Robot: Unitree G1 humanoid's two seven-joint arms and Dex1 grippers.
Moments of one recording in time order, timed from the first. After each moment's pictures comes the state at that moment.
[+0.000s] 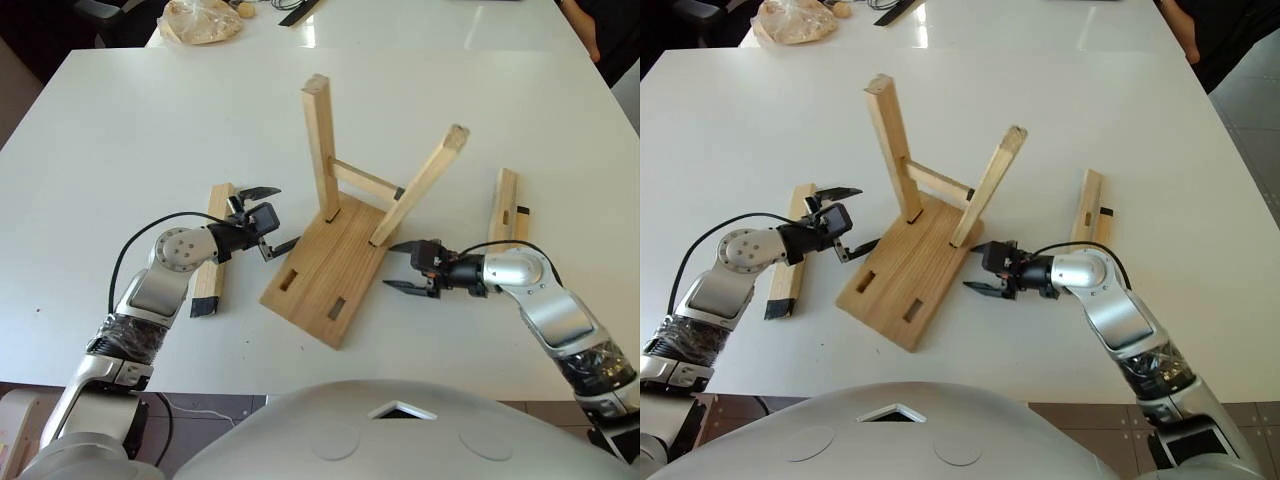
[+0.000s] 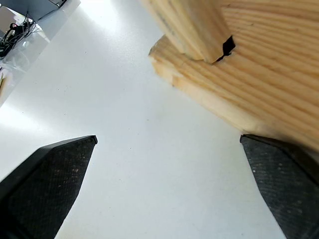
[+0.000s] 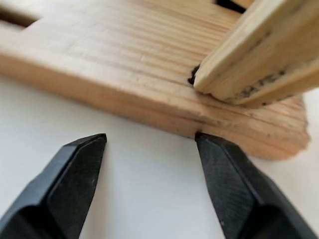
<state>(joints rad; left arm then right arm) -0.09 0.66 -0.24 0.06 0.03 -0.08 -0.75 -0.02 -0.63 0.35 -0.23 0.03 0.30 0.89</state>
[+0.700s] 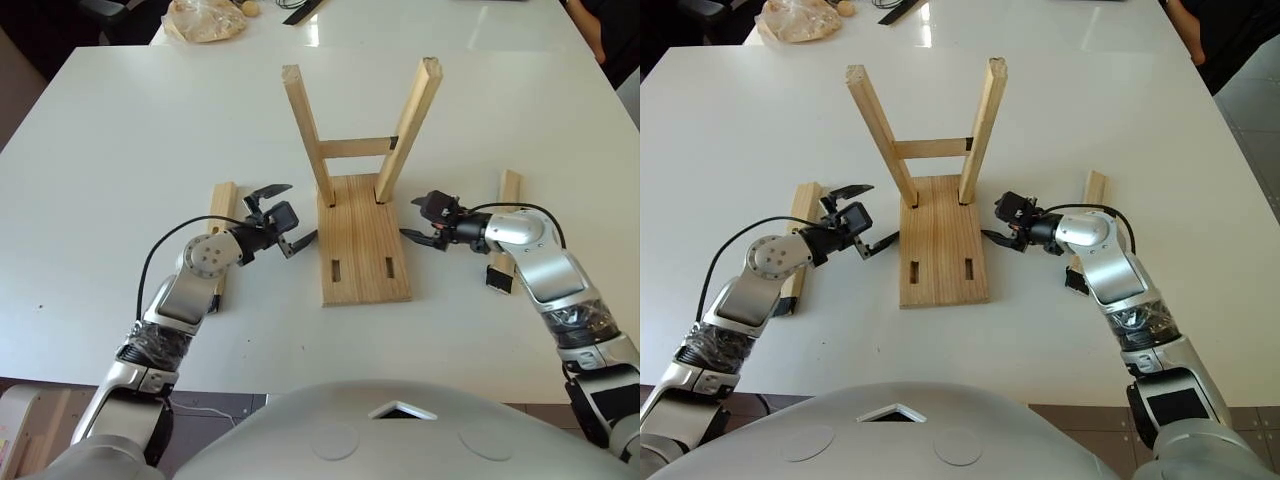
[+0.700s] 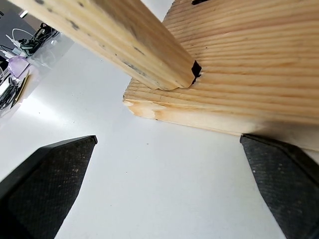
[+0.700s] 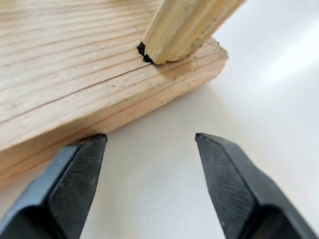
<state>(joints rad) -0.04 0.53 -0.25 -0.04 0.12 0.02 -0.59 -0.15 -0.60 0.23 -0.14 0.00 0.39 0.83</state>
